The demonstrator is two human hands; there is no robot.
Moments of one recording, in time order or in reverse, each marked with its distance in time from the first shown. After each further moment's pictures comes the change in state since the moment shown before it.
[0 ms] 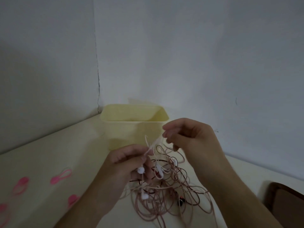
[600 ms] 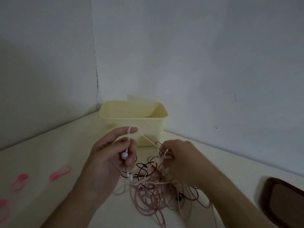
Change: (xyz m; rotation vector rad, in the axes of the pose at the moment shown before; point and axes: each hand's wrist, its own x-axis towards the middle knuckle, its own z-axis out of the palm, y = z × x) left_hand 0.001 0.011 -0.008 -0.184 0.079 0.116; right_hand -0.001 0.034 0.004 -1.012 -0.352 0.081
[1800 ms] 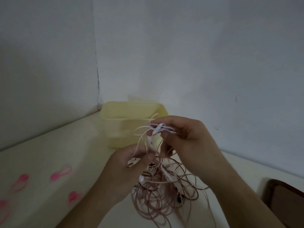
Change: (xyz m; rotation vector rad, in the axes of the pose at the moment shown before) left_hand -0.004 -0.015 0.009 0.820 -0.076 0.101; right_hand -0.015 -0.022 -0.034 0.881 0.202 -0.244
